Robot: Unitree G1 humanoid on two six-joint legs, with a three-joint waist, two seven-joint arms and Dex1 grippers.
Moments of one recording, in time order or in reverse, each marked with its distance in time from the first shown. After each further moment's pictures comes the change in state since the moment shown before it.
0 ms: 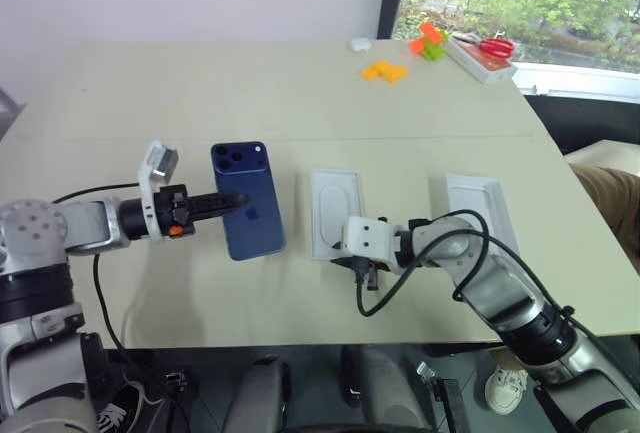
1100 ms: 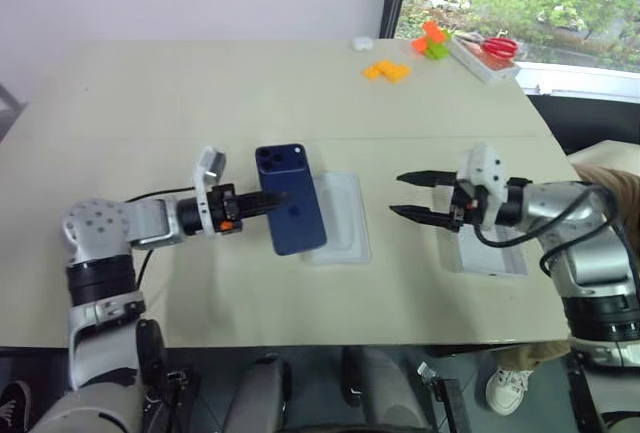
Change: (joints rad) left arm -0.088 -0.275 0.002 0.088 0.015 0.002 0.184; right arm 0.042 -0.116 -0.531 0.297 0.440 -0.299 0.212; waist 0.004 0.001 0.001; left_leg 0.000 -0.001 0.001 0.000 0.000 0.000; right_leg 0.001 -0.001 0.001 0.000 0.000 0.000
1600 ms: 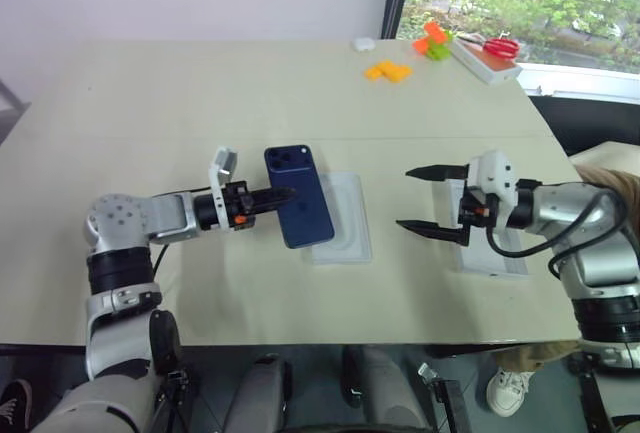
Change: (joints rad) left arm -0.063 -0.042 -0.015 0.089 0.076 -0.033 0.047; right arm 0.013 -0.018 0.019 0.015 -0.022 -0.109 0.005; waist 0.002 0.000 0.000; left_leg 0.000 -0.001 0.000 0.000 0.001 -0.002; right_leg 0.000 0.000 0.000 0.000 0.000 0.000
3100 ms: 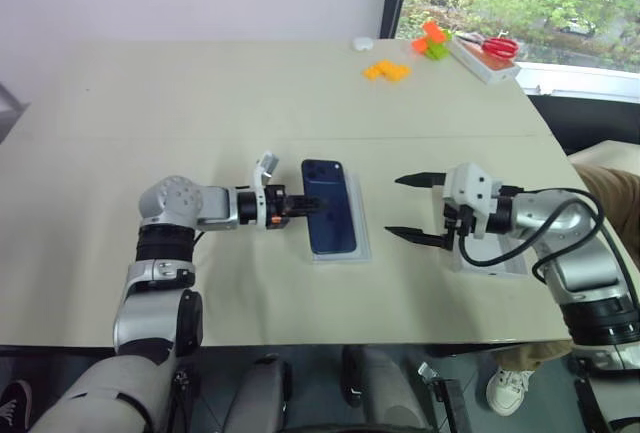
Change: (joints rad) left arm -0.123 -0.077 -0.192 0.191 0.253 -0.103 -0.187; right arm 0.010 0.005 0.073 0.000 -0.078 -0.056 -0.082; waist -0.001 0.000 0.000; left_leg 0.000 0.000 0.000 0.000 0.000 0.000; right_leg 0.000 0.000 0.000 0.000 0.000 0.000
